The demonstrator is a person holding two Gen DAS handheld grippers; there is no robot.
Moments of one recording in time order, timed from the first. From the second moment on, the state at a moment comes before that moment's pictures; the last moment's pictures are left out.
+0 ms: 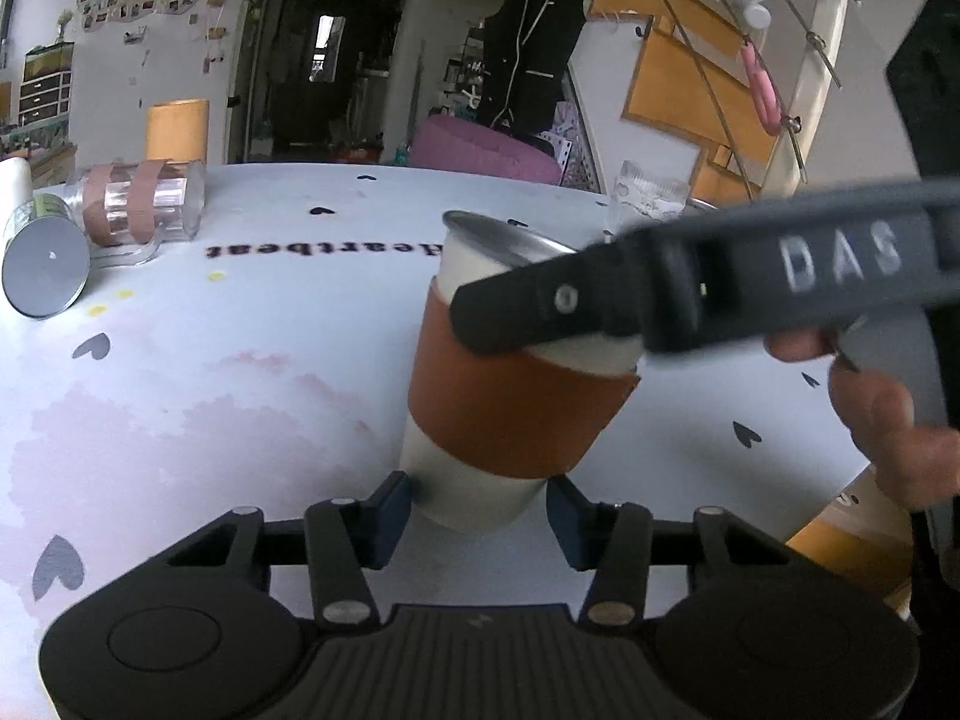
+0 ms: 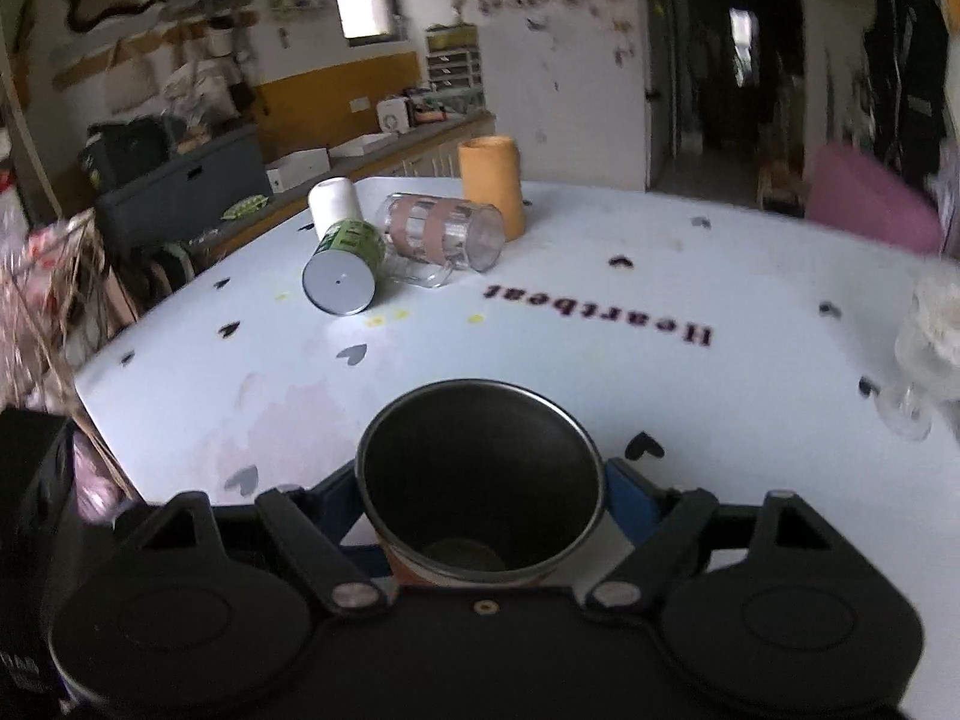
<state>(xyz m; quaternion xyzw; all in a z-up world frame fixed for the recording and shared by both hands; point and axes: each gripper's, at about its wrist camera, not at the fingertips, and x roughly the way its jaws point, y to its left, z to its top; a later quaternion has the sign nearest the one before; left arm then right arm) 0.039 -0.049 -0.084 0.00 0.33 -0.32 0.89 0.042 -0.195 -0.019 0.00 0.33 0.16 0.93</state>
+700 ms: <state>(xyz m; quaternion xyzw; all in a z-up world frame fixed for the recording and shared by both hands) 0.046 -0.046 -0.091 0.00 0.31 -0.28 0.91 0.108 -0.249 -0.035 -0.02 0.27 0.03 0.96</state>
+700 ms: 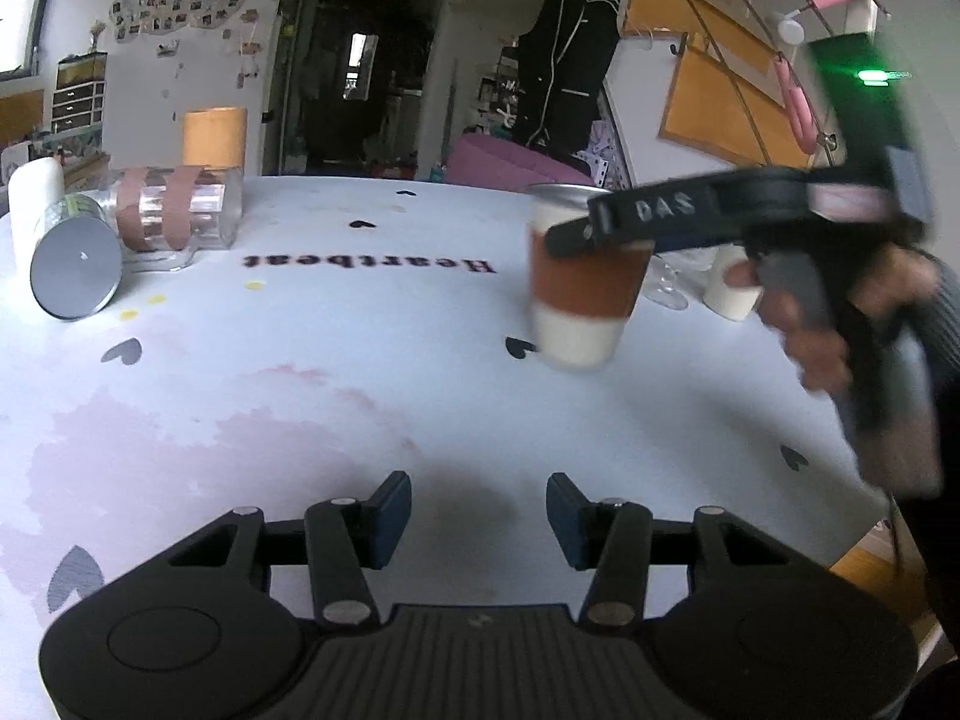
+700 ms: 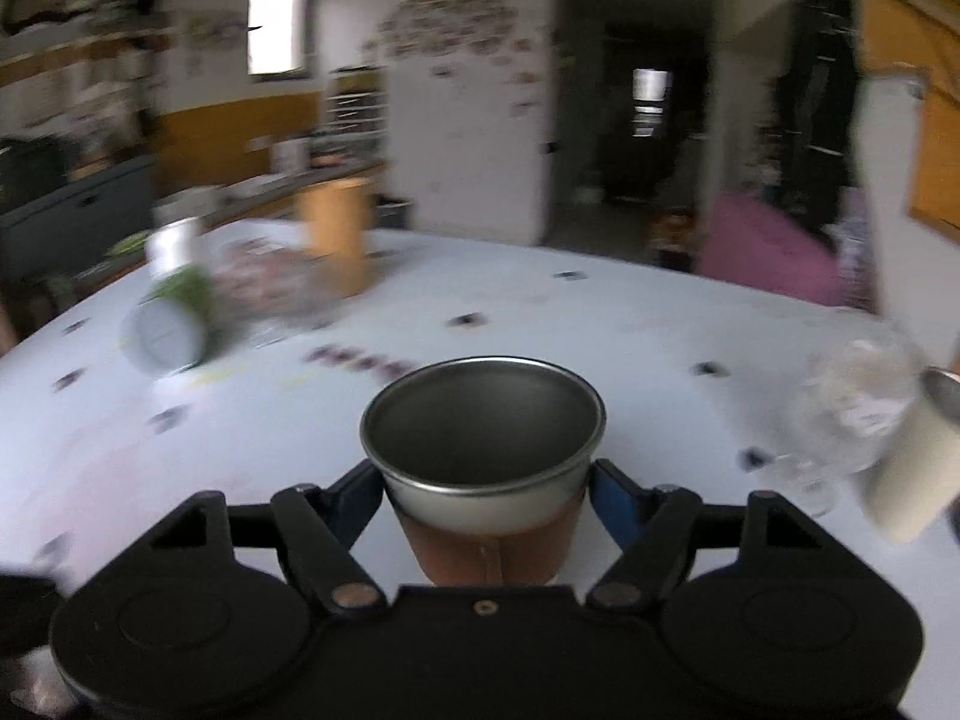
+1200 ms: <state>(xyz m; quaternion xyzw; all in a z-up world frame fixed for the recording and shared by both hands) 0.042 -0.047 -0.090 0.01 0.30 -0.27 0.91 0.181 -0.336 -0.048 0.05 0.24 -0.11 0.96</state>
